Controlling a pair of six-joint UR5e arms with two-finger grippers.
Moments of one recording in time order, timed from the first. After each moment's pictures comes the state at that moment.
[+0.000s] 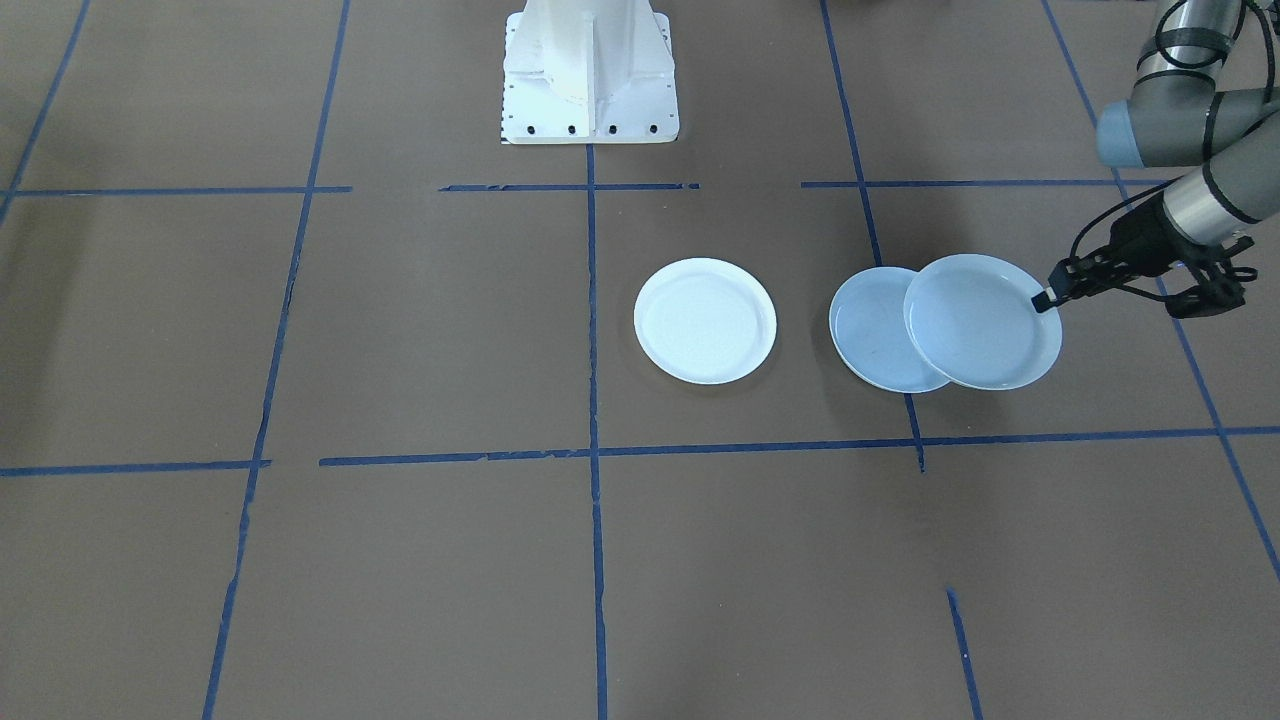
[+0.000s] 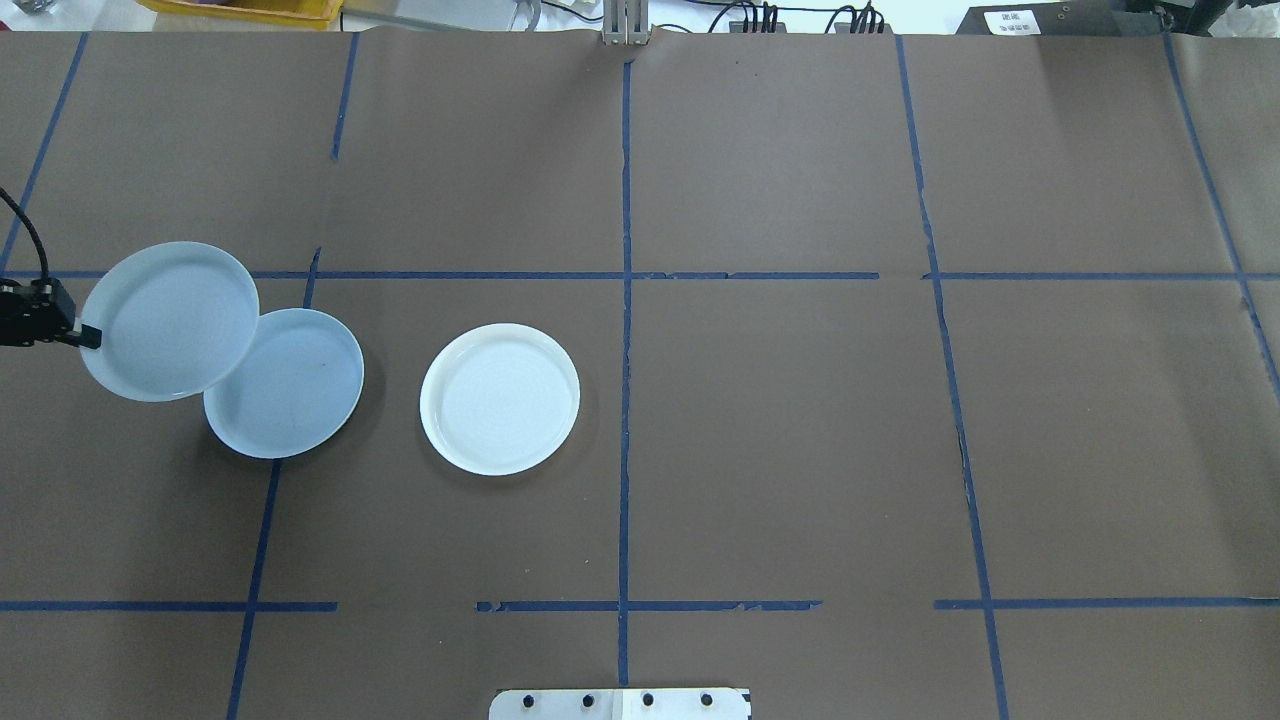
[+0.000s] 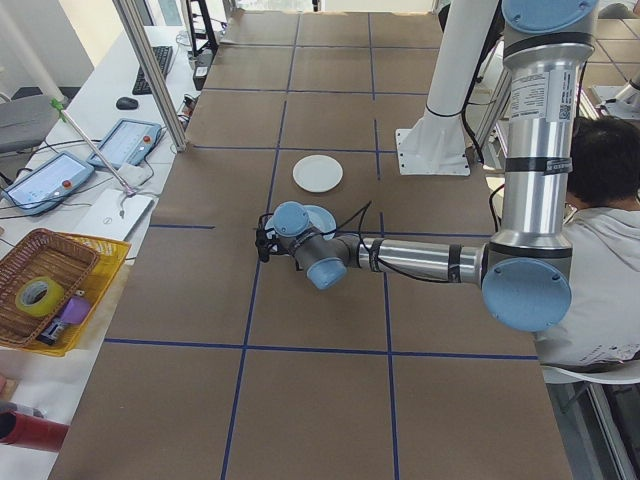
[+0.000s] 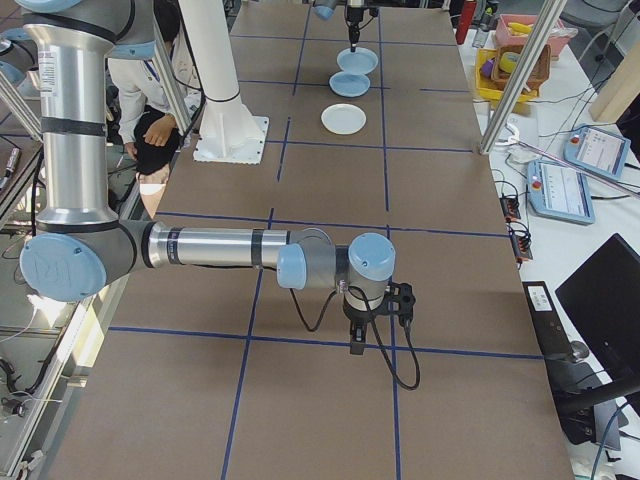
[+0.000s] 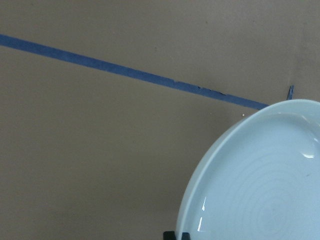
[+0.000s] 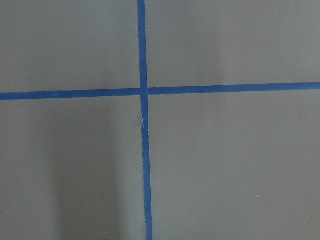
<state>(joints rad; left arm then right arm) -1.04 -1.56 -1.58 -2.40 -2.43 -1.15 1.54 -1.61 1.62 -1.56 2.30 0.09</state>
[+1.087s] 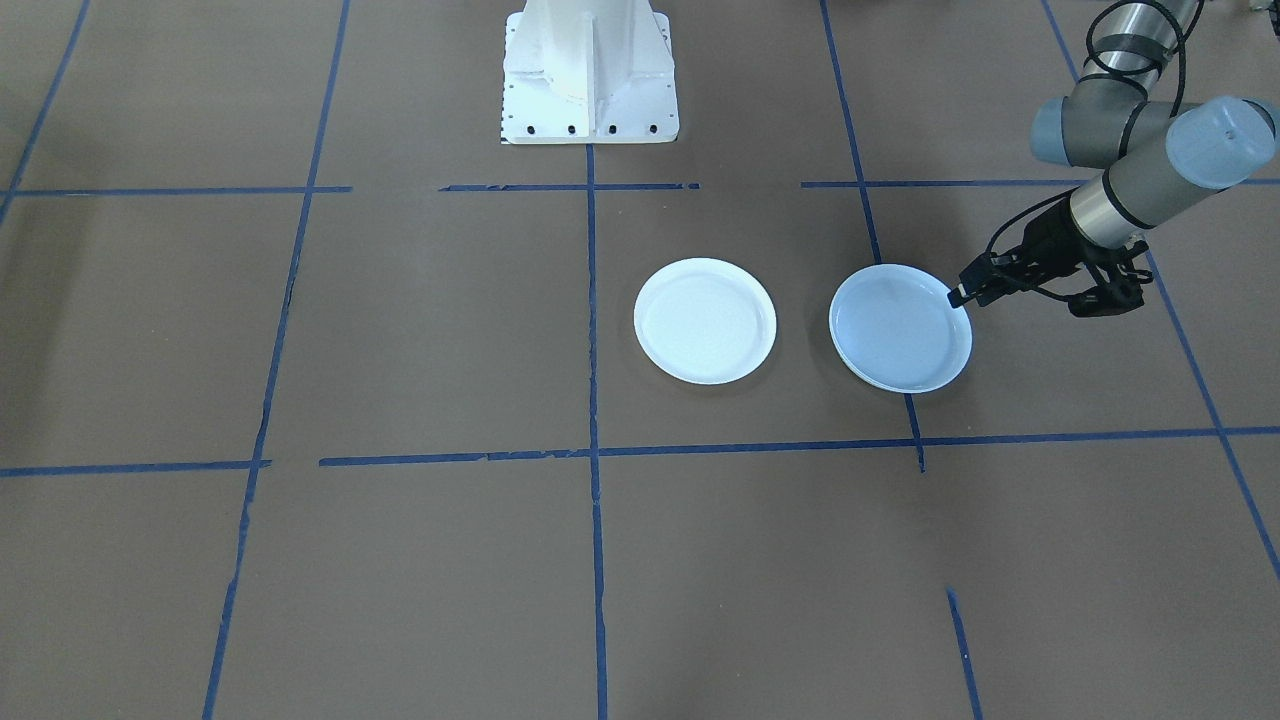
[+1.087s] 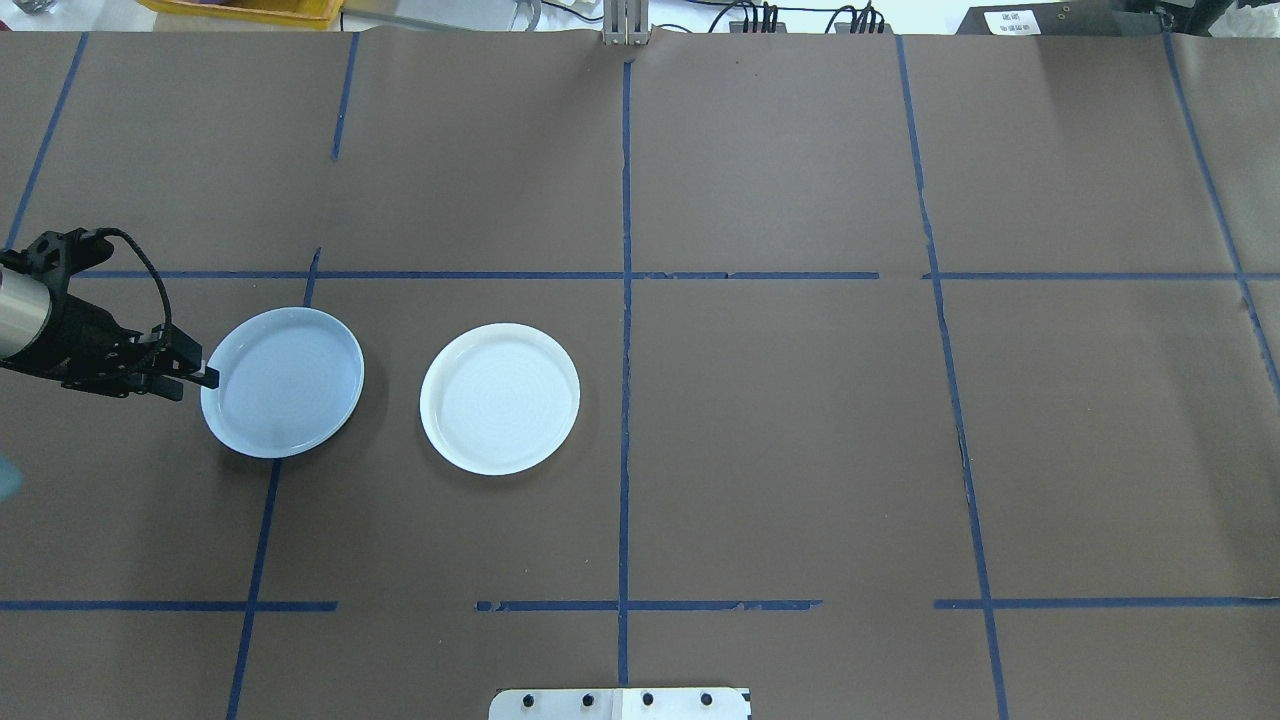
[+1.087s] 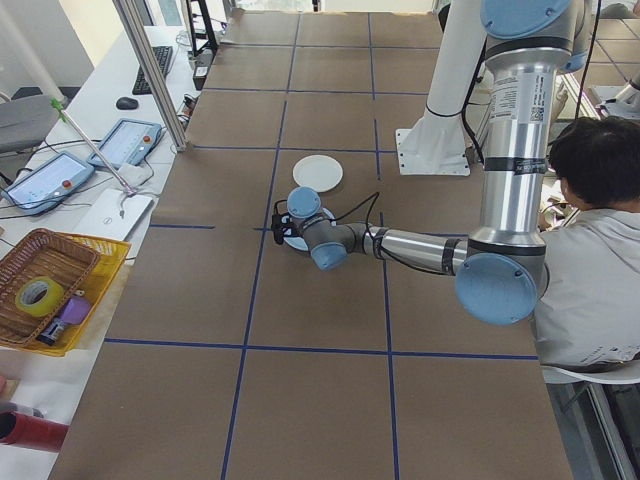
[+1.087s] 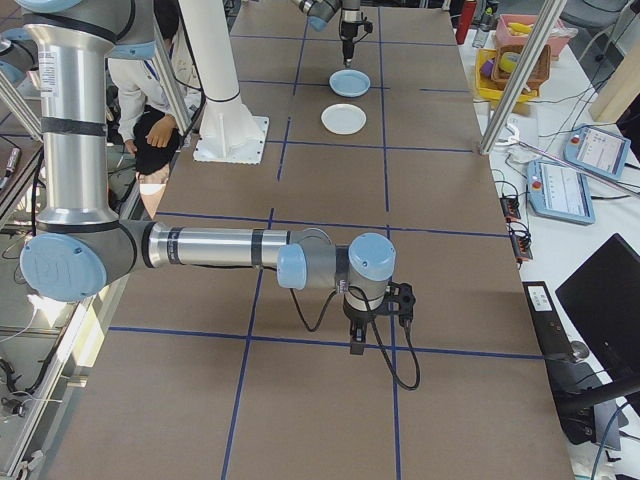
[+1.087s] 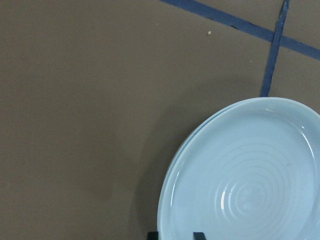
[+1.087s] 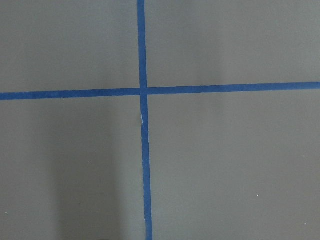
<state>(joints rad) -0.91 -1.59 -1.62 -2.42 -2.37 -1.25 1.54 -1.61 1.62 -1.56 2.30 0.09</state>
